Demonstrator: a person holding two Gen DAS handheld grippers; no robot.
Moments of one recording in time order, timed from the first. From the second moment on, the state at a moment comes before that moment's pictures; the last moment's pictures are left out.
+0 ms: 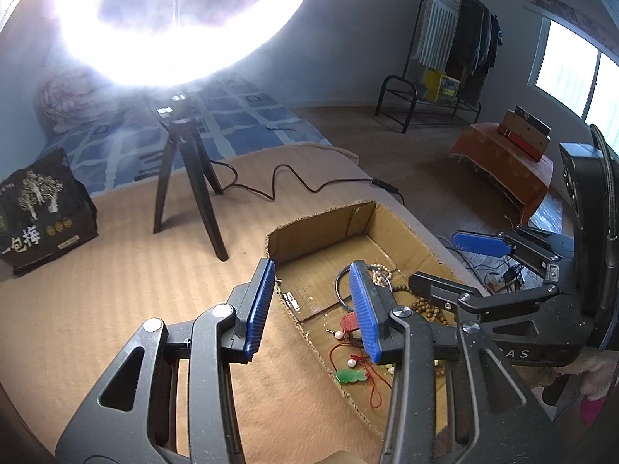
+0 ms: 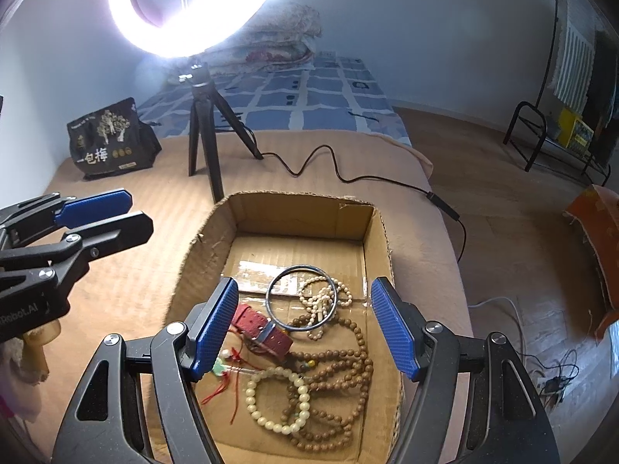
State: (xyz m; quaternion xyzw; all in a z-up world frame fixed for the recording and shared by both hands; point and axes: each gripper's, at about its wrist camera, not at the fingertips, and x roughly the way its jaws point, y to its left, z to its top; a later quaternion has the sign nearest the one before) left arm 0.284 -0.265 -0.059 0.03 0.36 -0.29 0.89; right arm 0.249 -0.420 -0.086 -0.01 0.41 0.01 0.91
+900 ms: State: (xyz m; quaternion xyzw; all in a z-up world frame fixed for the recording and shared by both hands) left arm 0.154 -0.186 0.027 0.04 0.31 -0.28 0.91; right arm 0.130 -0.356 -0.008 -0.04 0.36 0.00 0.93
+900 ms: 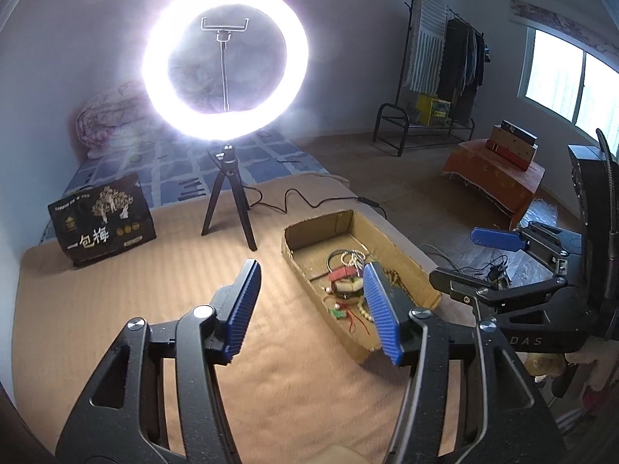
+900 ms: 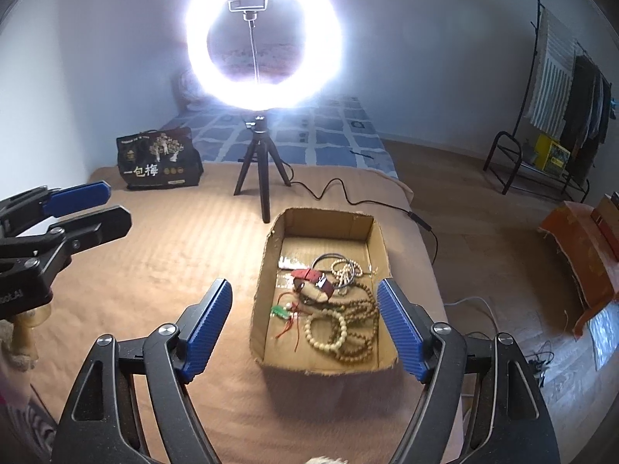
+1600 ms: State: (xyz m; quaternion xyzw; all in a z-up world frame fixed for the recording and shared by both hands) left arm 0.116 -0.159 -0.008 0.04 0.31 -0.23 0.92; right arm 0.104 -0.338 -0.036 -0.02 0.34 -0.03 0.94
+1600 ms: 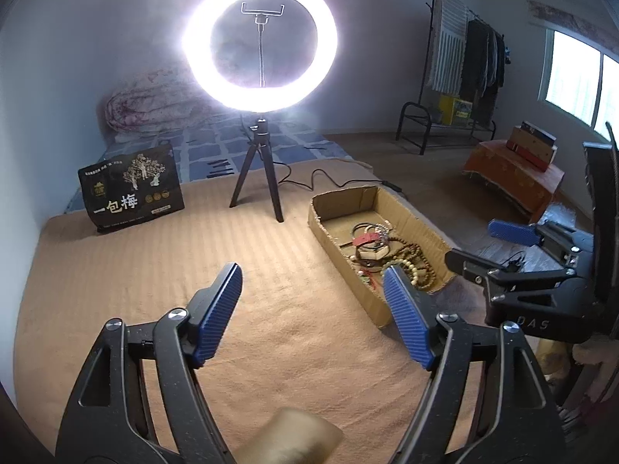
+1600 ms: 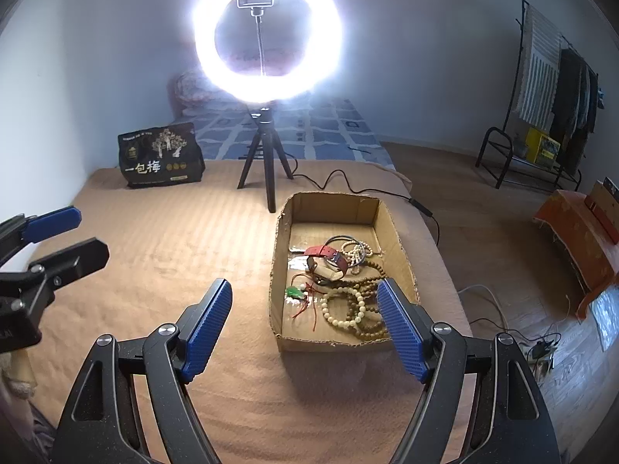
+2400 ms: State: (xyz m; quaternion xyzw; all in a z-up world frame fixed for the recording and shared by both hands) left arm 0.119 -0.161 -0.017 0.06 0.31 -0.23 0.92; right arm 0.105 -0.343 -0.038 -0.02 0.34 -0.04 0.94
